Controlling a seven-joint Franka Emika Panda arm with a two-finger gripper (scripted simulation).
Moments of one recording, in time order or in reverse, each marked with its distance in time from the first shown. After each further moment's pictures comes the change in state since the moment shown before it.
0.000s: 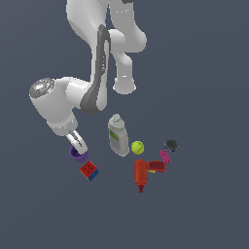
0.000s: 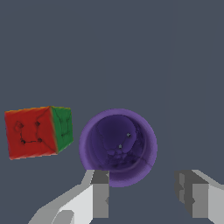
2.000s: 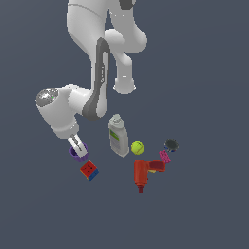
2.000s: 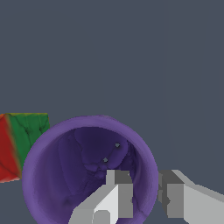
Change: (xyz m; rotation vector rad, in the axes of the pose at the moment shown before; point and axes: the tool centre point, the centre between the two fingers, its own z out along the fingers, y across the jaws) arm 0.000 0.013 0.035 -0.012 0.002 0.074
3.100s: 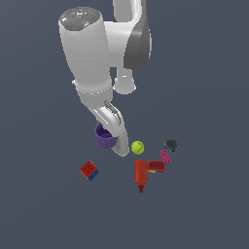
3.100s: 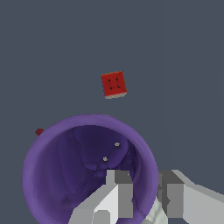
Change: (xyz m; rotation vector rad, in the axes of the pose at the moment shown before) arm -0.104 -0.113 -0.184 -0.002 0.004 0.001
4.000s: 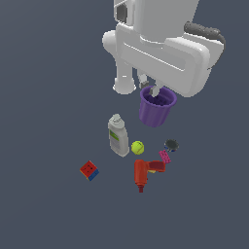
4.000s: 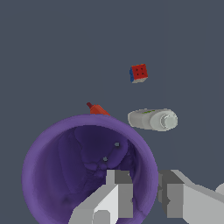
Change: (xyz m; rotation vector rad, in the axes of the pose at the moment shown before) arm -0.087 -0.103 -0.160 0.002 -0.001 -0.002
